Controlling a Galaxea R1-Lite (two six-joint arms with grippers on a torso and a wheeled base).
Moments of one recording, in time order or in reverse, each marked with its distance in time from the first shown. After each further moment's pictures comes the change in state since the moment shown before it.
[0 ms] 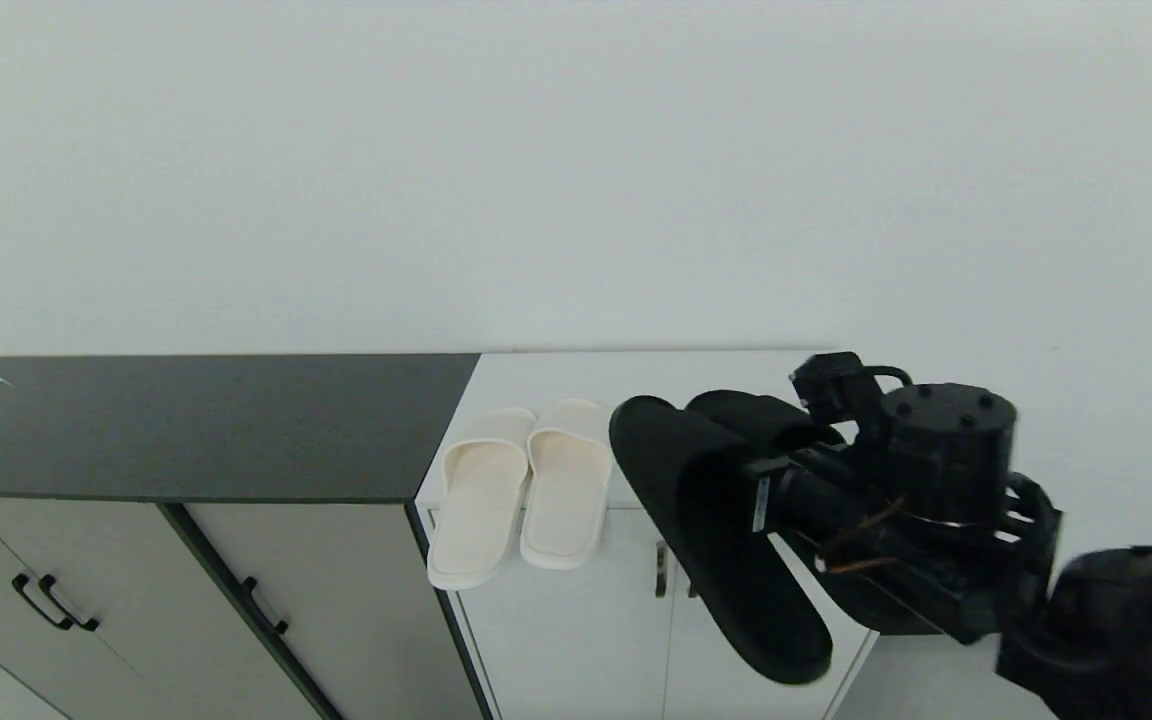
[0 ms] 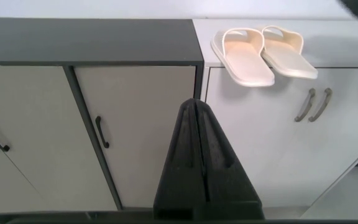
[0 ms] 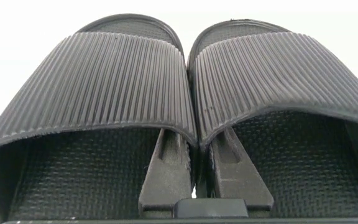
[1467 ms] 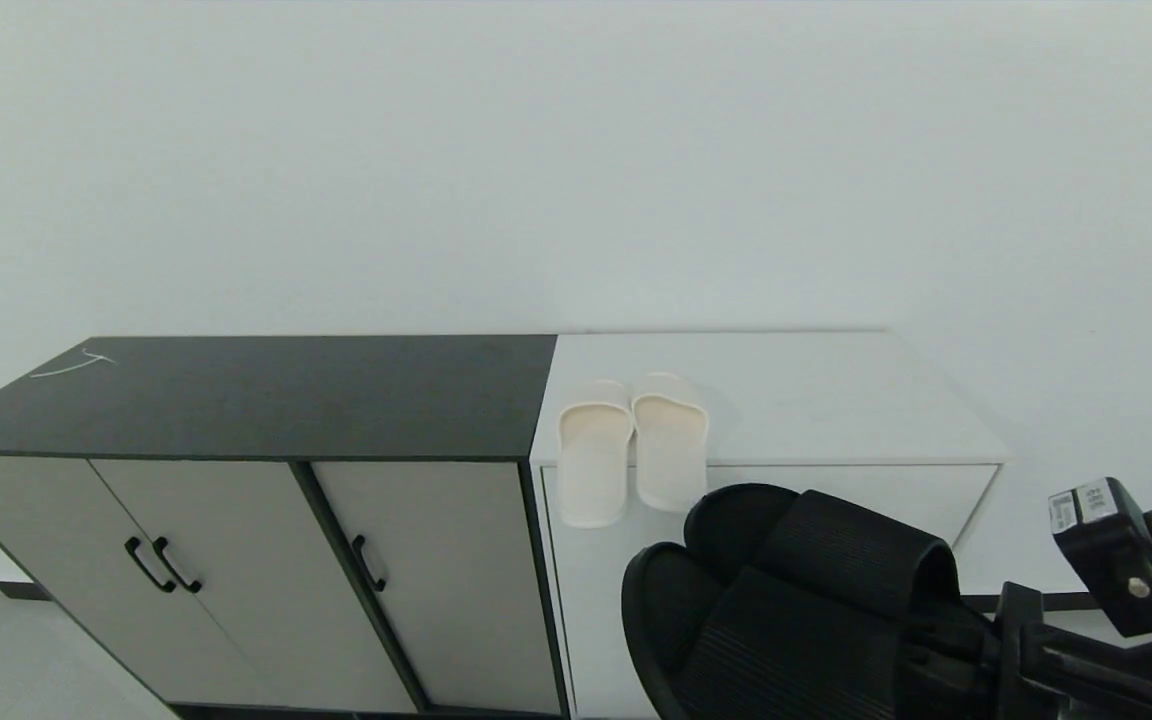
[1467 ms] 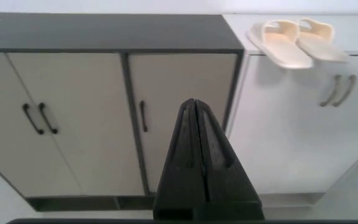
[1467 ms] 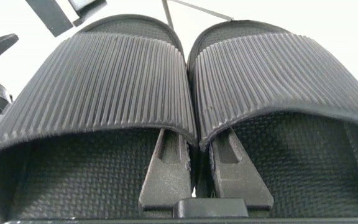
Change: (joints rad) left arm 0.000 0.000 0.000 0.000 -0.002 0.001; right arm 0.179 -0.466 0.414 -0.001 0.229 -0.032
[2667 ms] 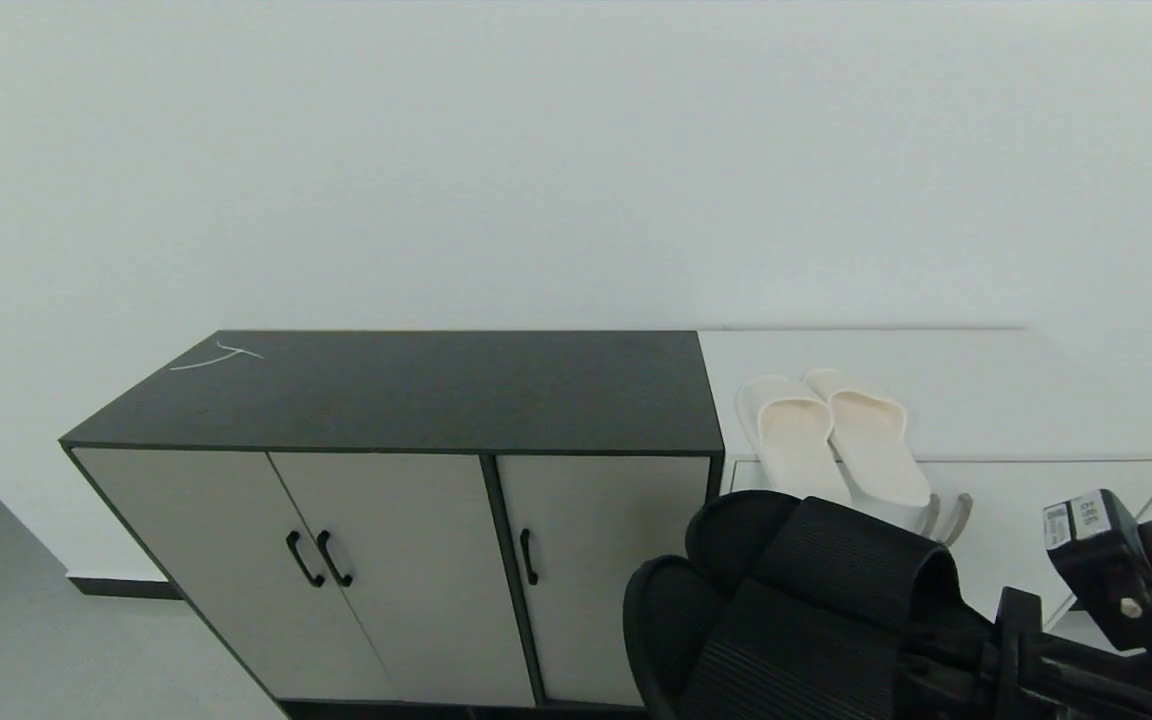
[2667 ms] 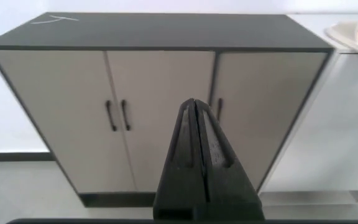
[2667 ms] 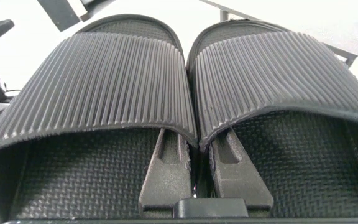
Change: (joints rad) left arm 0.000 0.000 0.000 0.000 -0.002 0.001; right arm -0.005 0.002 0.012 0.000 0.015 -0.035
